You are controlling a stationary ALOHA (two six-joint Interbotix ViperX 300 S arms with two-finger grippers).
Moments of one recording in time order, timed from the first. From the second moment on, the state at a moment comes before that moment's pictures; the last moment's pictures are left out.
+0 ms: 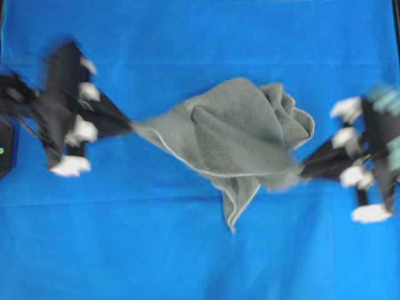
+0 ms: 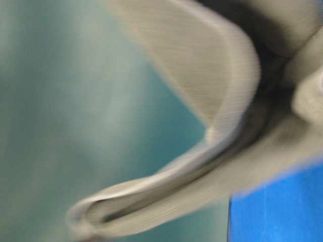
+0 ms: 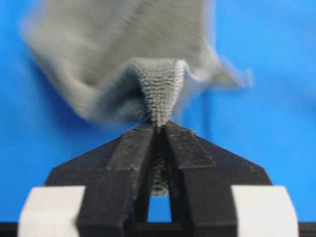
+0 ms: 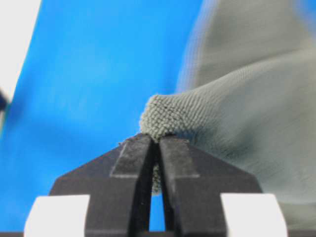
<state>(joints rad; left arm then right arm) 0.02 -0.61 0.73 -0.03 0.31 -0.09 0.24 -0.72 0.76 -0.33 0.46 0.50</state>
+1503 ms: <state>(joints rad) -0.16 -0.93 0.39 -0.04 0.71 -0.39 0.33 -0.85 0.32 -0.29 0.60 0.50</state>
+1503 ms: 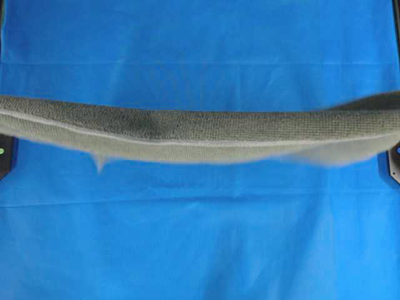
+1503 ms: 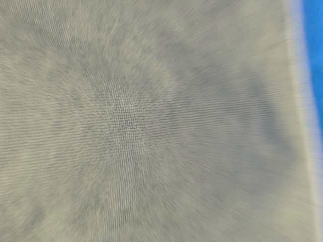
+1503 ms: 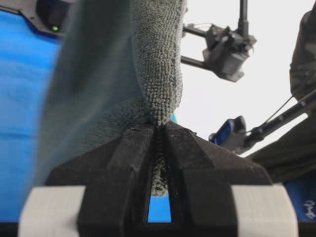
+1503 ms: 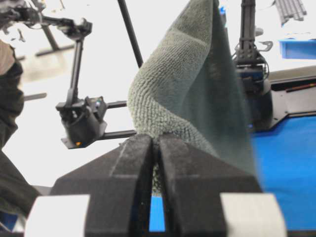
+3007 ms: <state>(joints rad) 0.35 -0.70 0.82 -0.04 0.64 -0.35 -0.09 -0.74 0.77 -0.41 1.06 0.76</state>
